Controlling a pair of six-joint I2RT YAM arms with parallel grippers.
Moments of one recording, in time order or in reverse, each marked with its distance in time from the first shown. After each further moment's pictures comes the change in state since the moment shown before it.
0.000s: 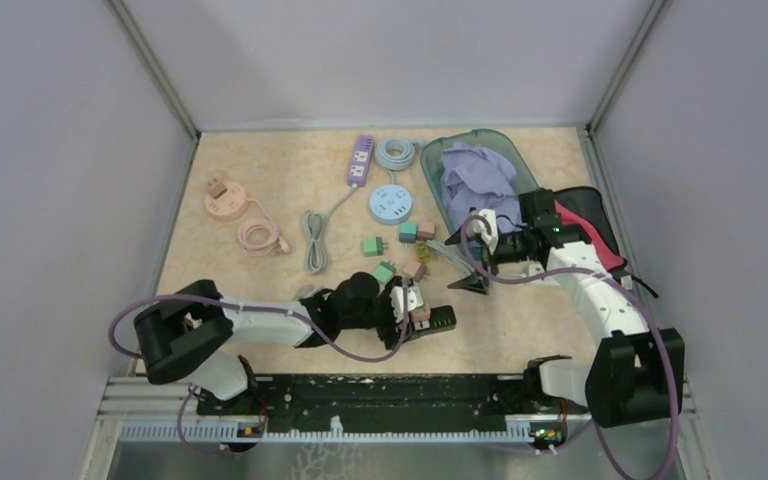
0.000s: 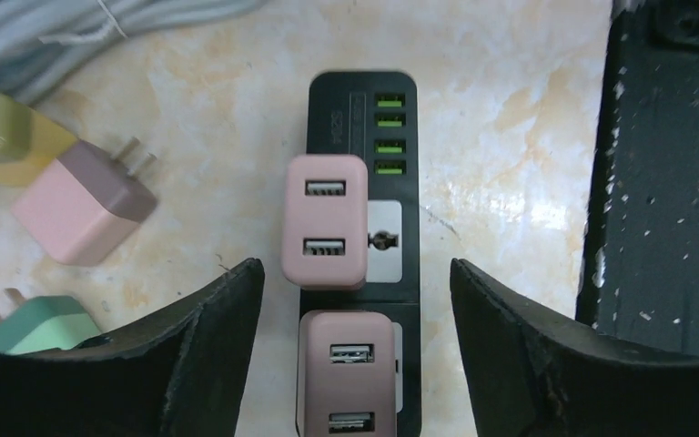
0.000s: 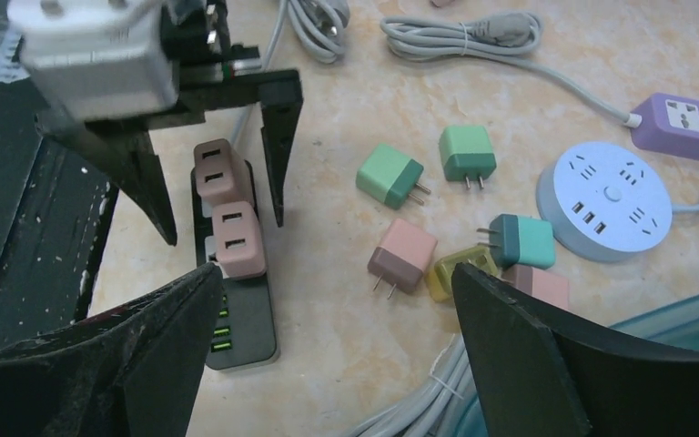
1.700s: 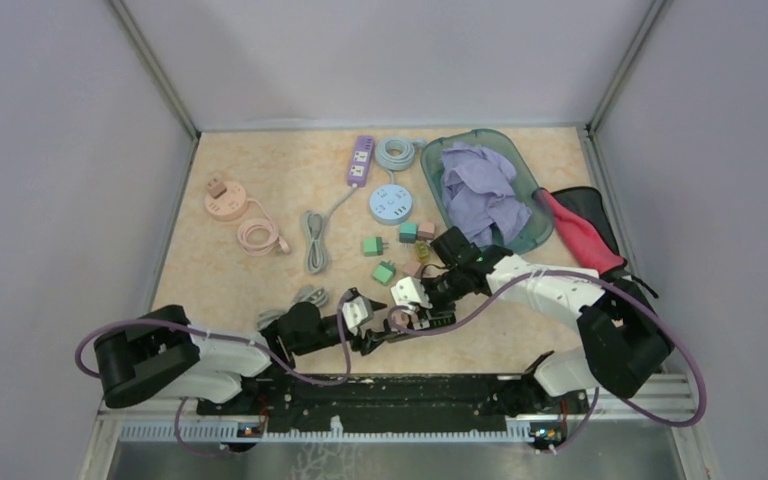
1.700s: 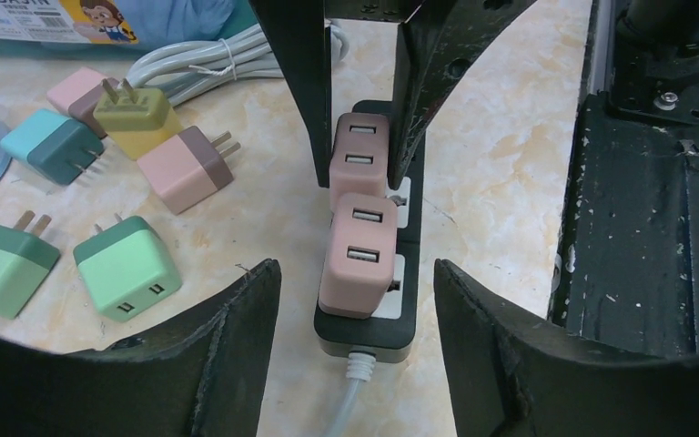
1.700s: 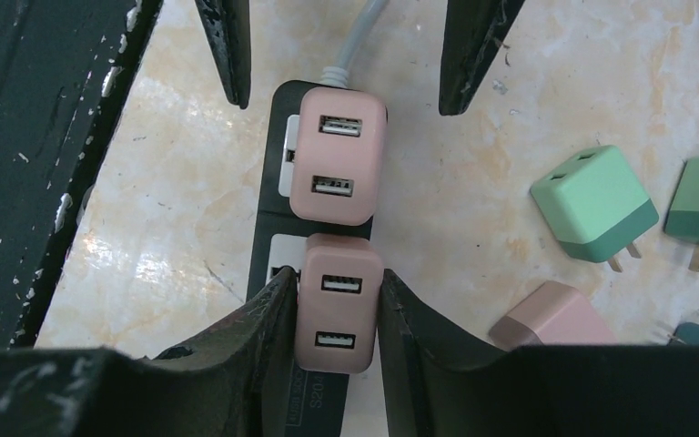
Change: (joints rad) left arm 0.004 -0.256 -0.428 0.556 -0.099 -0.094; right arm 0.563 0.168 -0.101 0.144 0.530 -0.055
